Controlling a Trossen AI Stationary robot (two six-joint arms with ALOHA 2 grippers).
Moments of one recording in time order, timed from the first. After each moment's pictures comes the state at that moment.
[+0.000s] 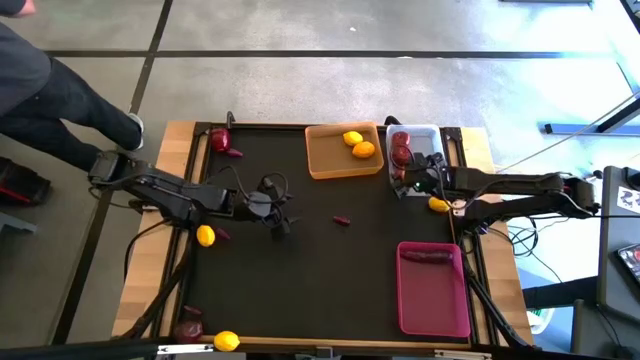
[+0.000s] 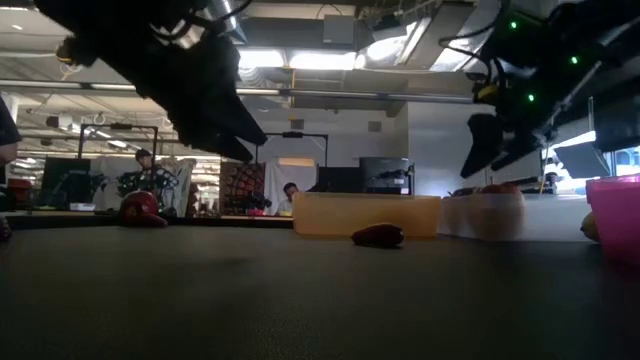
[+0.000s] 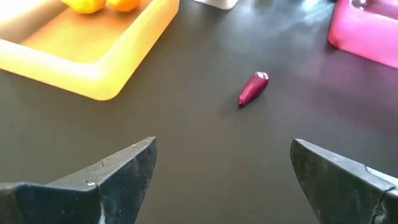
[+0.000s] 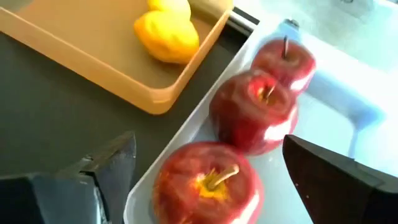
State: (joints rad) left arm -0.10 1.31 0.58 0.08 -0.38 -0.41; right arm -0.23 1.00 0.57 -0.51 0.60 0.47
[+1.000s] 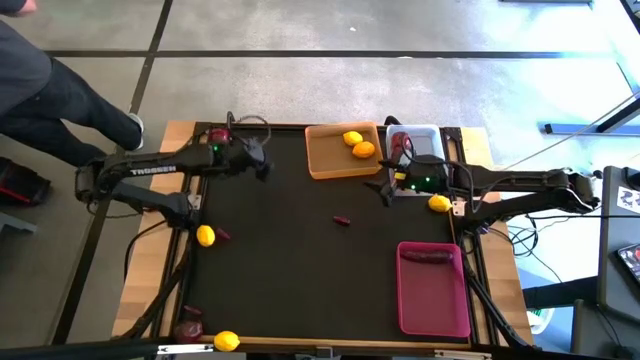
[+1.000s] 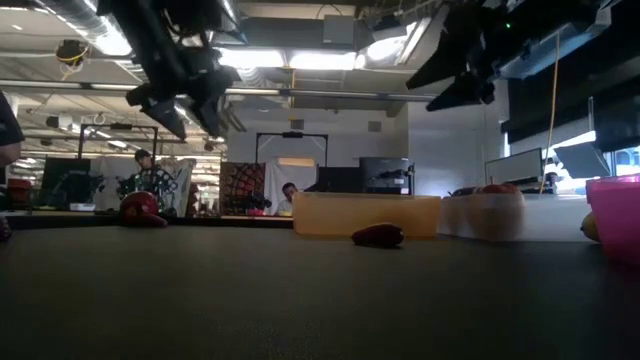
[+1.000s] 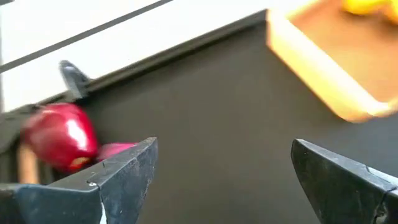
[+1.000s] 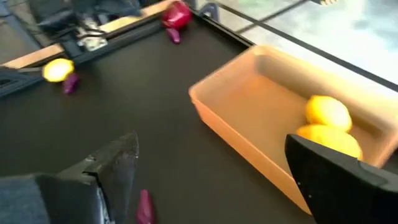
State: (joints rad) left arm 0.33 1.15 0.86 -0.73 -0.58 -0.64; right arm -0.13 1.01 0.73 -0.21 0.28 0.32
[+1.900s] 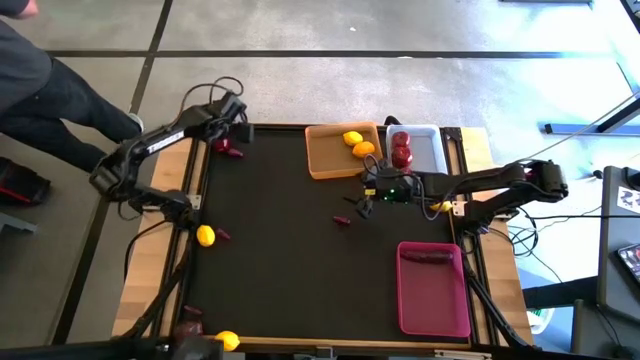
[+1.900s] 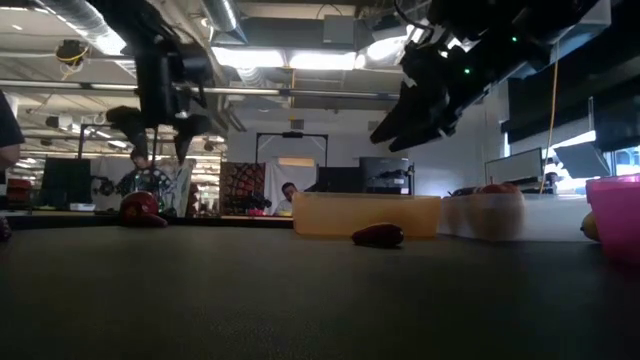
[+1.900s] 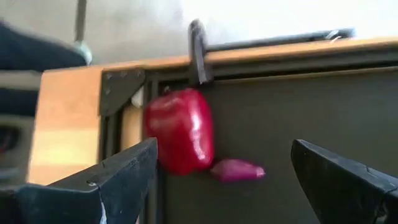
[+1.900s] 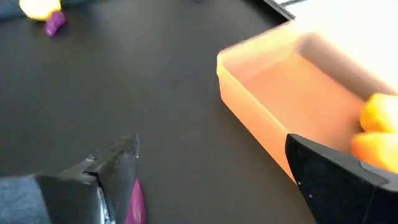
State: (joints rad) left arm 0.93 1.32 0.97 -0.81 -0.45 -0.51; right arm -0.08 1.36 0.73 0.04 0.28 0.20
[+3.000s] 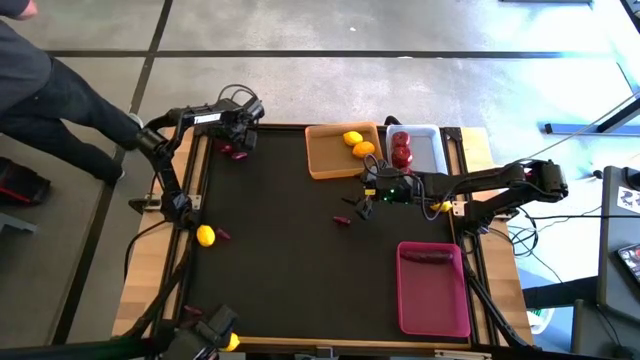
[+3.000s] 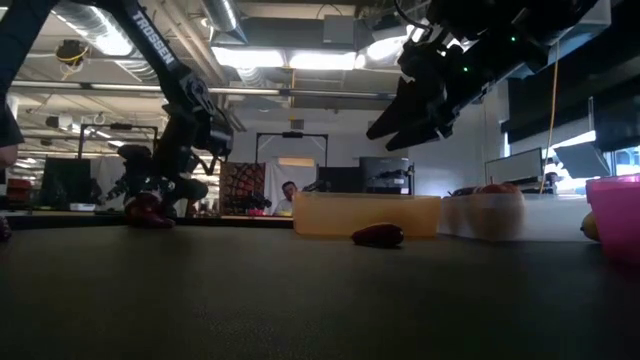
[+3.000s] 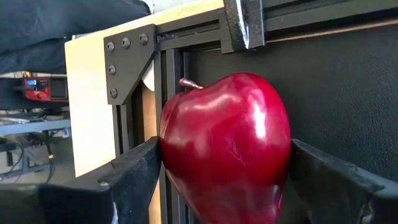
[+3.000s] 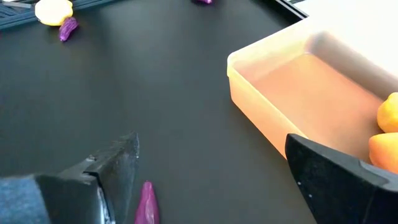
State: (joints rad) left arm 0.99 1.81 1.11 -0.90 -0.59 -0.52; right arm -0.08 1.36 0.73 0.05 0.24 0.23
